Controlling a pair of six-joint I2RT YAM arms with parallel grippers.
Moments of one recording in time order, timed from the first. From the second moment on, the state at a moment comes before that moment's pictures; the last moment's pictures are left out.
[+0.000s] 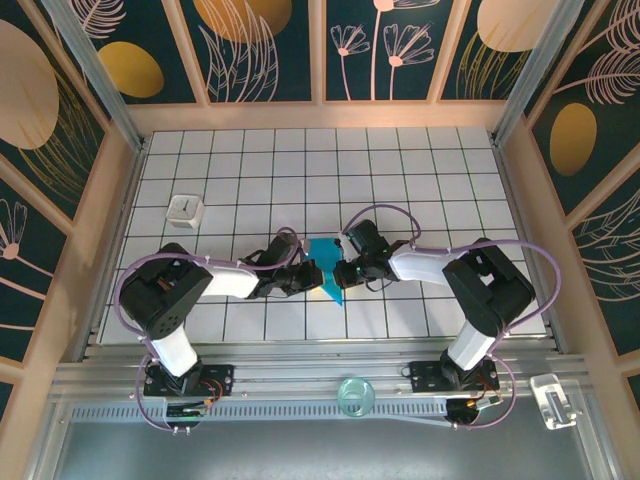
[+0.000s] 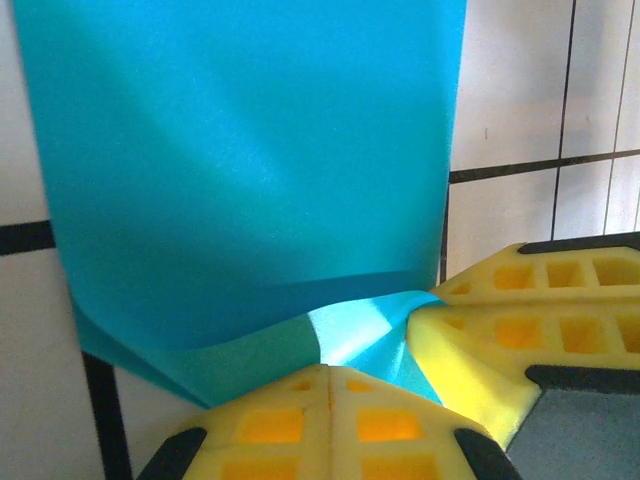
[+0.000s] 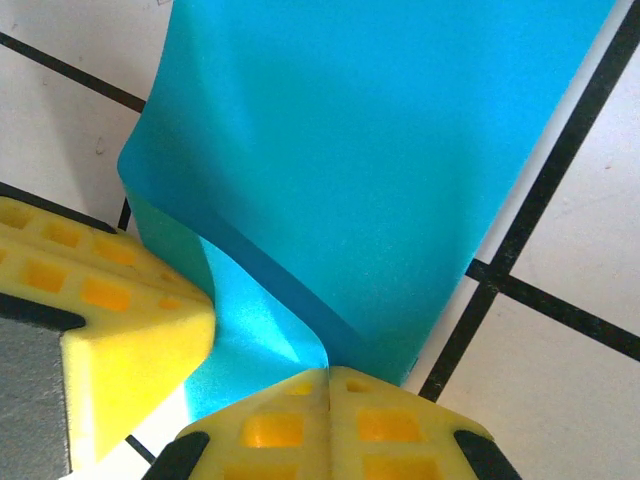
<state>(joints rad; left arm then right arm) -0.74 1.73 0.67 0.21 0.35 -0.95 0.70 1.67 0.78 -0.17 -0.30 0.36</state>
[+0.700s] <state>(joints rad) -0.70 1.77 0.78 0.12 0.33 -0.90 0.70 1.67 0.78 -0.17 -0.30 0.36</state>
